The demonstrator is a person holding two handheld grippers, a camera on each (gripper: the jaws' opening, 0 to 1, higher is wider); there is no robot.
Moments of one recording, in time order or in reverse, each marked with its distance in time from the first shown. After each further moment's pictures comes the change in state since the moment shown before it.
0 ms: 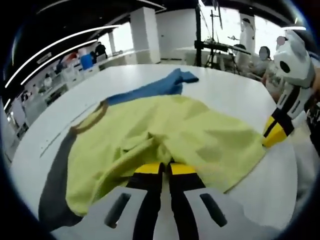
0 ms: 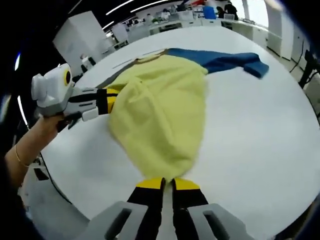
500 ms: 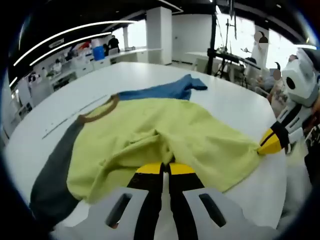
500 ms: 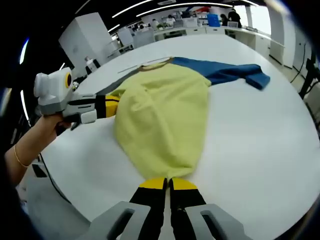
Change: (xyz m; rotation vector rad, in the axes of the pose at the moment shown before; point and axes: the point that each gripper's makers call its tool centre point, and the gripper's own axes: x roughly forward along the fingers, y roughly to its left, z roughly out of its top) left arm -0.027 0.010 0.002 -0.226 -0.014 0.059; right arm -0.012 0.003 0.016 -0.057 -0.064 0.014
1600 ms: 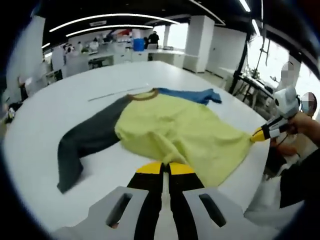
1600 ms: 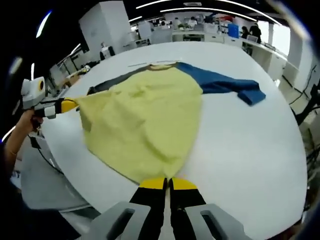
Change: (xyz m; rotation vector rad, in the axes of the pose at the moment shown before) left arm -0.135 0.005 -0.039 -0.219 -0.019 0.183; right arm -0.039 -0.046 -0.009 -0.154 0.030 0.012
